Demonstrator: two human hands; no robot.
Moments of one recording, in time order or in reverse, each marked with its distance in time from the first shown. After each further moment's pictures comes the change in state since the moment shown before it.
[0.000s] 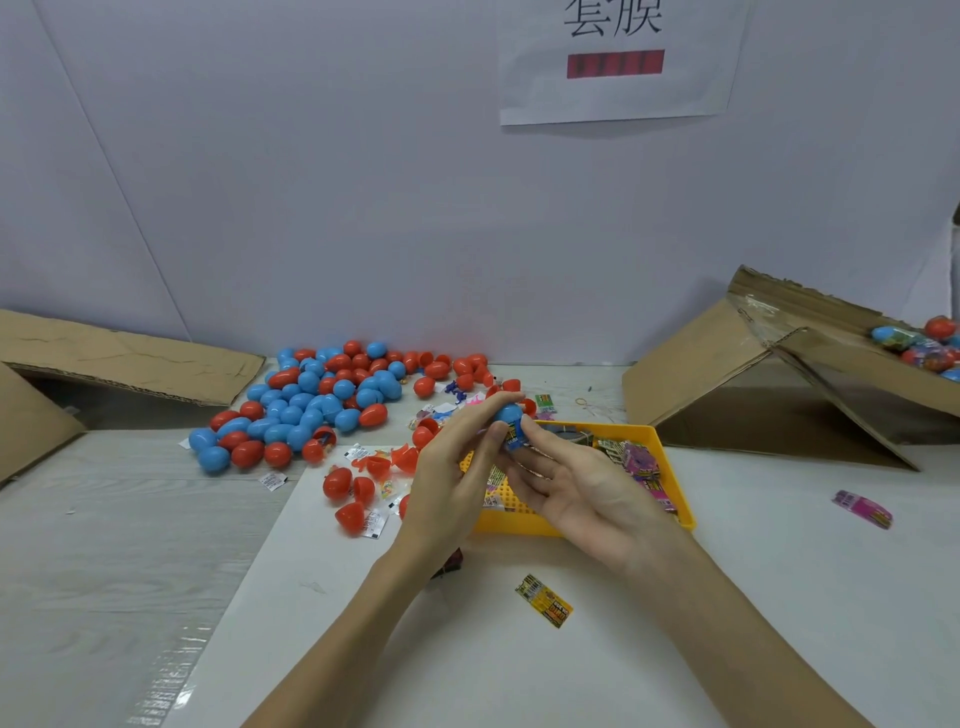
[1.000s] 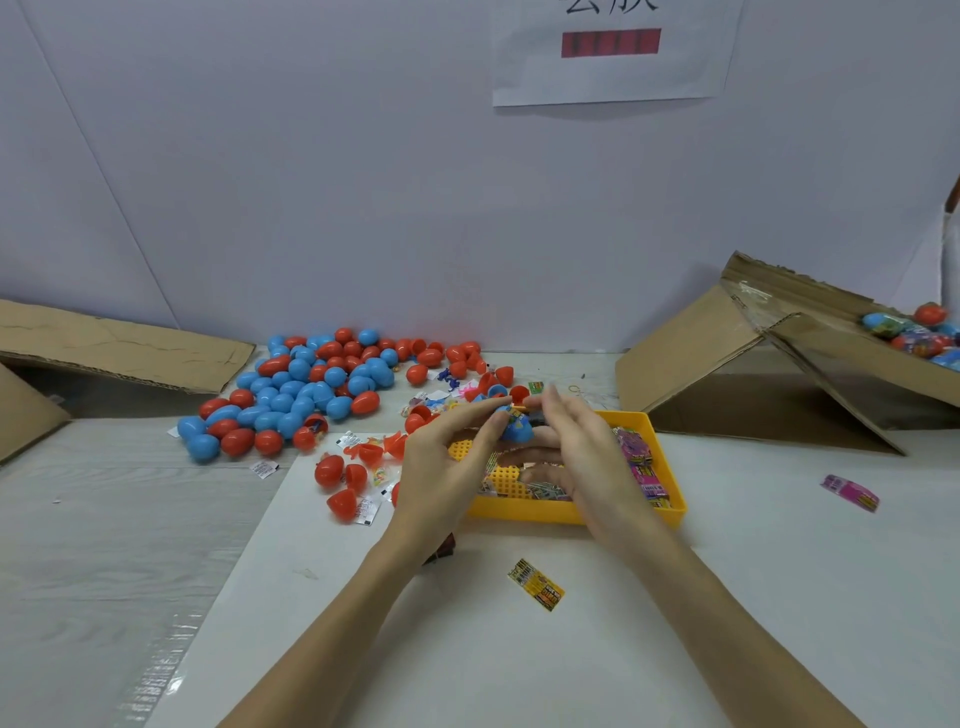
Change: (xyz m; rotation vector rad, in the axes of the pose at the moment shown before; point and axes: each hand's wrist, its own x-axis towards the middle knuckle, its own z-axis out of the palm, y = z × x) left_hand -0.002 -0.004 0.003 0.026 0.071 -0.176; right_hand 0.001 0.001 -0.001 -0.635 0.218 -0.342
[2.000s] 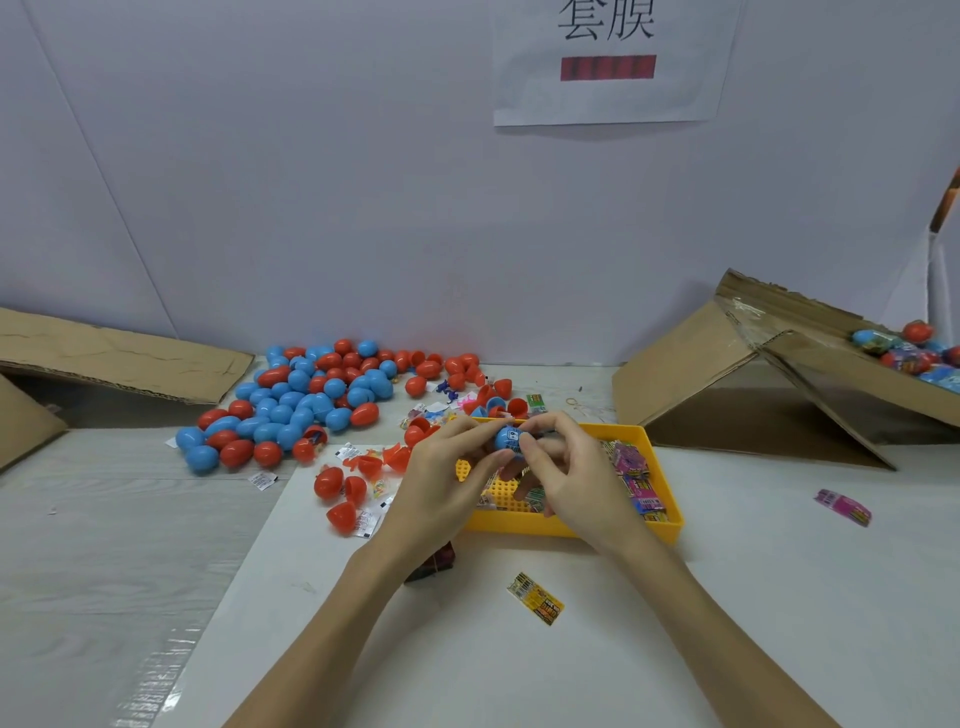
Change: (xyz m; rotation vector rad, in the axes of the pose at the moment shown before) left_hand 0.005 -0.005 -0.011 0.227 -0.171 0.190; right_hand 0.008 0.023 -0.012 -0.417 -0.055 -0.271
